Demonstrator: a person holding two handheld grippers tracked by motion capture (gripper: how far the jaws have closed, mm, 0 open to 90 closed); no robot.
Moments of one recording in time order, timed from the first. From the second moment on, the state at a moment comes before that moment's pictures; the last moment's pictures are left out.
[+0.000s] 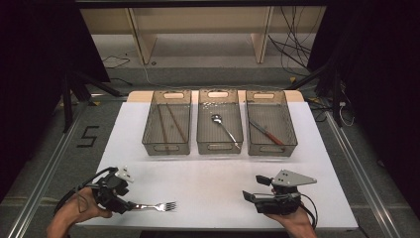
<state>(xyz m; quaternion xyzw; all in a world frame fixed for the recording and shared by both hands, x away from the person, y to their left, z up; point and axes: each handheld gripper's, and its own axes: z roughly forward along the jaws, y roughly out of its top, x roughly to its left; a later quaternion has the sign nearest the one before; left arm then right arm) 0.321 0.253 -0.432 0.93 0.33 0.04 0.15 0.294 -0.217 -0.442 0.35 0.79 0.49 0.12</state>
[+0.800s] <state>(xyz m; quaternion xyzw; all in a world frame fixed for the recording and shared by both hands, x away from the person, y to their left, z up) 0.328 0.225 -0.459 0.97 0.24 0.01 0.07 0.295 -0.217 -0.442 0.35 0.79 0.49 0.11</state>
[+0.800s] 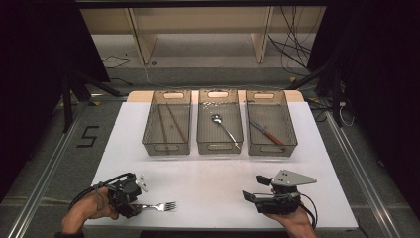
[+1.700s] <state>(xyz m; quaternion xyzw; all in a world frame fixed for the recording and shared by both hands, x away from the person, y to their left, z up) 0.324 0.216 -0.460 0.98 0.17 0.02 0.06 0.295 -0.218 -0.442 0.35 0.79 0.48 0.11</state>
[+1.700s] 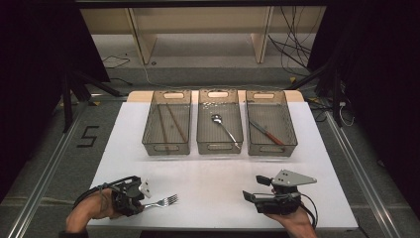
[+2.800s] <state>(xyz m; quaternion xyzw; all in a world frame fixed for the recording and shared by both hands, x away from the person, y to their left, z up) 0.347 0.188 -0.434 0.94 0.28 0.08 0.19 0.296 -0.219 -0.442 0.35 0.79 0.49 0.11</state>
